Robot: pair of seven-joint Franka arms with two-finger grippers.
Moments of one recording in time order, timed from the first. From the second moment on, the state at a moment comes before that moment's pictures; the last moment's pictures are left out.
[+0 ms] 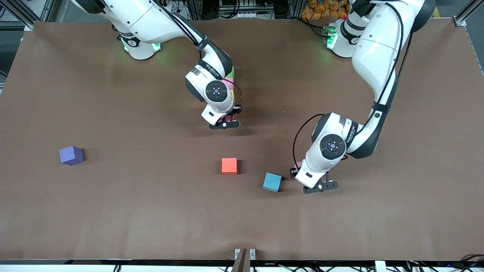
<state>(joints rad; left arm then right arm) -0.30 0.76 -0.17 -1.44 0.13 2.24 -0.69 0.48 0.61 0.33 -1.86 -0.03 2.28 0.73</state>
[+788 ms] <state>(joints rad) -0.39 0.75 -0.23 -1.45 0.13 2.22 -0.96 0.38 0.50 0.33 -1.81 0.03 2.17 0.72</state>
